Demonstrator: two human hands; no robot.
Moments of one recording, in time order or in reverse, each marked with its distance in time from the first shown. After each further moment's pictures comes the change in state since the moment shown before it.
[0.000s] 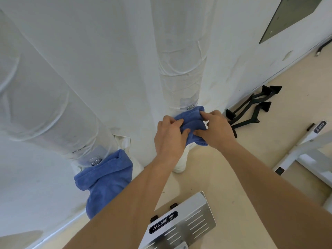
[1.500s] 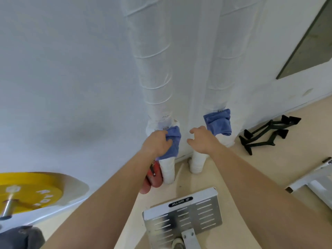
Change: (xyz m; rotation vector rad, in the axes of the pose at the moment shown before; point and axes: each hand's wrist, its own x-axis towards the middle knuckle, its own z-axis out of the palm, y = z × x) left_hand -0.179 -0.056 -0.251 0.060 -0.308 -0.236; right_hand -0.184 -0.205 -0.023 -0.323 -0.404 -0.112
